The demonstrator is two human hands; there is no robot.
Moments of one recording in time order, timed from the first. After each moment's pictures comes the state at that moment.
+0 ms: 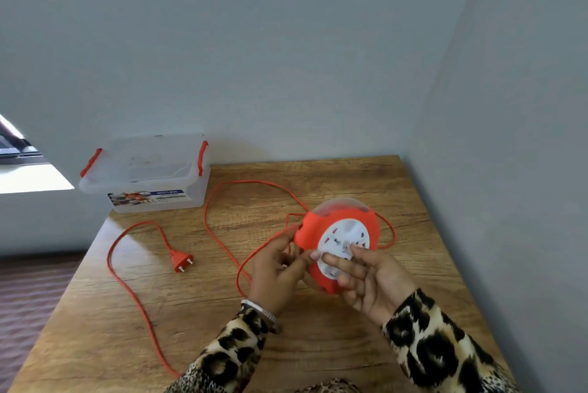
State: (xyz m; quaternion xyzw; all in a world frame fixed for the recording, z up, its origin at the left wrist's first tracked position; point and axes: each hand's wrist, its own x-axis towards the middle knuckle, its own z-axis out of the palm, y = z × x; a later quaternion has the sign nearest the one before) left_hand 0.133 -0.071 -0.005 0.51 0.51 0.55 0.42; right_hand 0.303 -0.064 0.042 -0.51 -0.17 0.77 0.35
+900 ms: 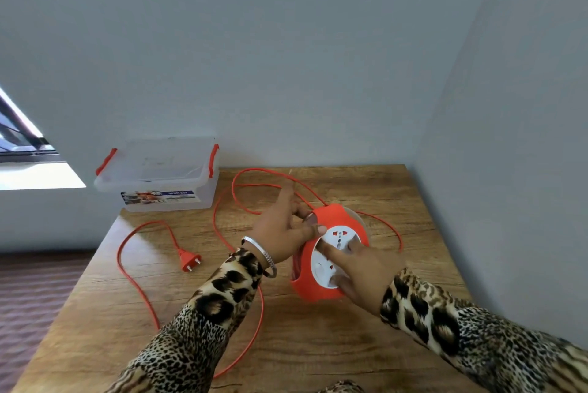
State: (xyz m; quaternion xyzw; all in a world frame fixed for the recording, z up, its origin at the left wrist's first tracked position) left_hand 0.105 -0.024 0.055 0.63 0.59 0.34 0.37; right_hand 0.294 -0.046 0.042 -0.46 -0.89 0.04 -0.02
